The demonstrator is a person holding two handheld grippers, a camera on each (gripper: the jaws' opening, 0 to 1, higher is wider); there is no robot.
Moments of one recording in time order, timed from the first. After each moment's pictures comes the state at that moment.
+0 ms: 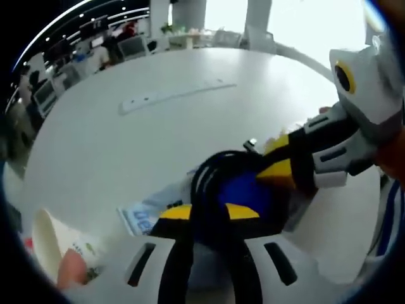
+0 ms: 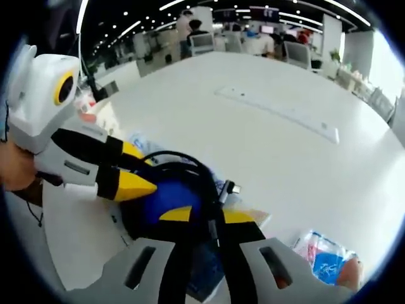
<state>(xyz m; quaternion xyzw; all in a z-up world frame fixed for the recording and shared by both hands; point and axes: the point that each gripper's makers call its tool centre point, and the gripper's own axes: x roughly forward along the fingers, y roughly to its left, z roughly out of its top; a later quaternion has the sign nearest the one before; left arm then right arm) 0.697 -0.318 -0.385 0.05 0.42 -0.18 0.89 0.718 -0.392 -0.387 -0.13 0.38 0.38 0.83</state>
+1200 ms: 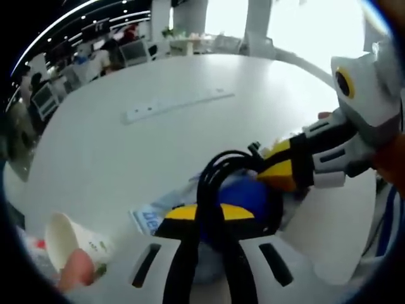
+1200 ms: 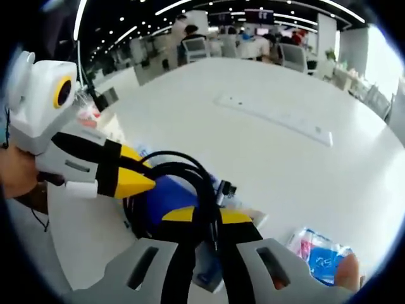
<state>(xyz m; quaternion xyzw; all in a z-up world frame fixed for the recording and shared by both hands) 0.691 -0.318 -0.357 0.04 0.40 -0.19 0.90 0.709 -0.392 -0.361 -0.12 0.38 0.38 0.84</state>
